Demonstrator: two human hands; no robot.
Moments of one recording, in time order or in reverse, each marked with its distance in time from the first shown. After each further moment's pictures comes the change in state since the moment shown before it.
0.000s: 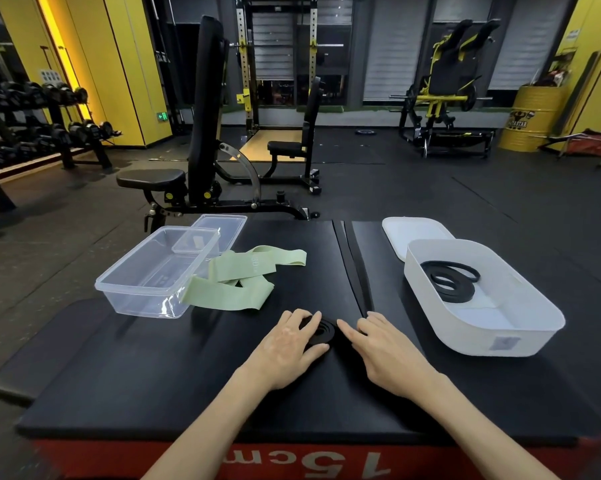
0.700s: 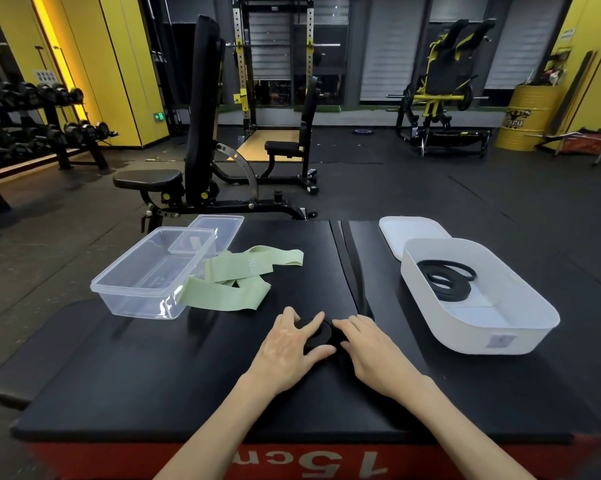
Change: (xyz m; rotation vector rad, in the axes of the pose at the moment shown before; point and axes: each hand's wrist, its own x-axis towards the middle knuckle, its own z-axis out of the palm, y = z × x) left_hand 0.000 0.009 0.009 -0.112 0.064 -0.146; right_hand 0.005 -0.010 0.011 0.205 0.029 0.070
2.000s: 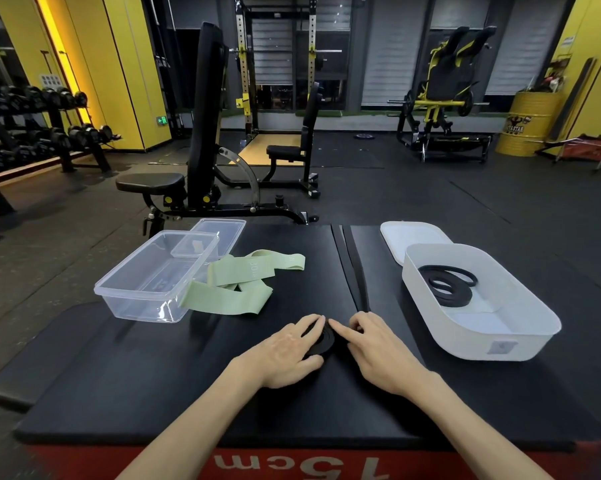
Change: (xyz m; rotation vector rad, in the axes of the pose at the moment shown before) left_hand 0.009 -0.008 -0.026 0.051 -0.372 0.171; right_hand 0.003 0.013 -0.006 -0.034 -0.050 0.019
